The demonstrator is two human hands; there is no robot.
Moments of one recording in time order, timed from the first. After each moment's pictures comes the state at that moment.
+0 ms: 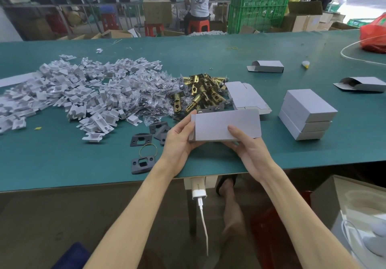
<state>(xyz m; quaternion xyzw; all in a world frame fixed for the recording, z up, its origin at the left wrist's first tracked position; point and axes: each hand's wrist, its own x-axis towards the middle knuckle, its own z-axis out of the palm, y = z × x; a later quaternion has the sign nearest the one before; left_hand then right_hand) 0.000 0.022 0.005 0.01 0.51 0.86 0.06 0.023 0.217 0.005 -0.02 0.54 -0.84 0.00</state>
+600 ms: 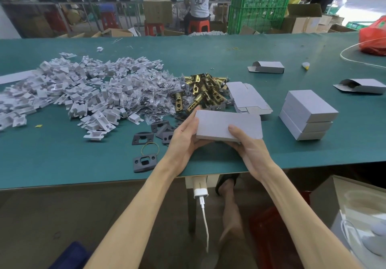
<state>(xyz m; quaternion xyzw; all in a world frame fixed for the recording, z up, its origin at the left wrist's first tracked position) 0.008 0.025 0.009 0.06 0.55 0.83 0.08 0.024 0.215 0.004 0.03 0.56 -0.82 -0.01</state>
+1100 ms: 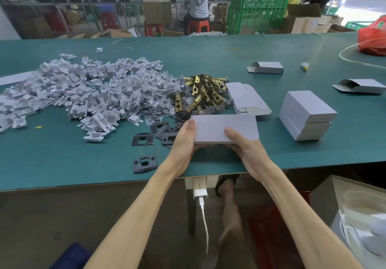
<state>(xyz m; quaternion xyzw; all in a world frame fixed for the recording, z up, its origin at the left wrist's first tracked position) 0.005 0.031 0.002 0.01 0.62 0.78 0.05 0.023 0.215 0.002 0.02 0.60 -0.80 0.02</state>
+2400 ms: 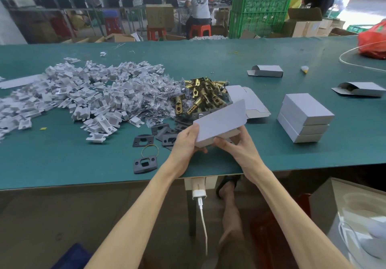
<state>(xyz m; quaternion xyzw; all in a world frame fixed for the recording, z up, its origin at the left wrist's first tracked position) 0.009 0.032 0.004 0.05 0.64 0.77 0.04 0.029 0.203 0.009 -0.11 0.71 -0.69 -0.05</state>
